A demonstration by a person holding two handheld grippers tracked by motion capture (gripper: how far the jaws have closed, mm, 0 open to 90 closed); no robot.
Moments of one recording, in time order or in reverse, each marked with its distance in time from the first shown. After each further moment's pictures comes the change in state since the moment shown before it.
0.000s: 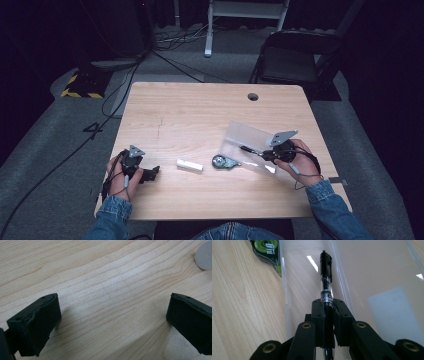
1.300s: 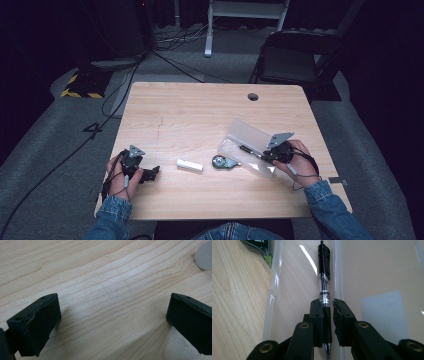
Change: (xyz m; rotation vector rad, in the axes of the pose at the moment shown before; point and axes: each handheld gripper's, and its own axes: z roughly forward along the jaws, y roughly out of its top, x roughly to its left) left arm 0.000 0.000 0.000 0.000 0.000 0.000; right arm 0.001 -0.001 0.007 0.040 -0.049 -0.036
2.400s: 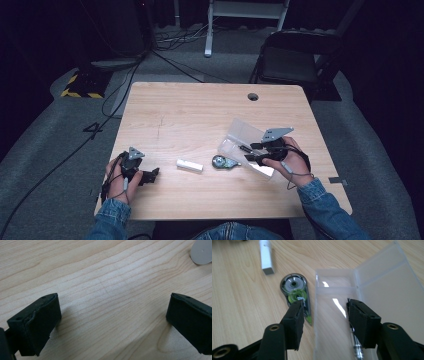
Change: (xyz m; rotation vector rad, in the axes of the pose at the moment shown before) left arm -0.004 -0.005 -0.005 0.001 -0.001 0.000; right arm 0.021 0.038 -0.008 -0.246 0.143 0.102
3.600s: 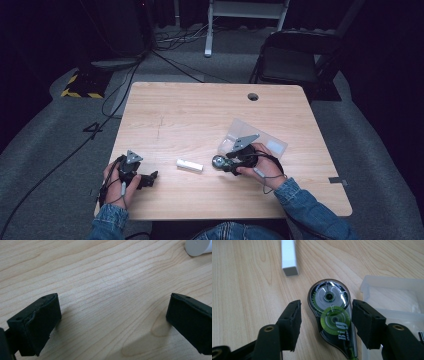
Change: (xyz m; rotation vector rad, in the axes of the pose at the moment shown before) left arm -0.002 -0.008 -0.008 0.002 0.003 0.003; right arm 0.033 0.012 0.075 0.078 0.115 -0.066
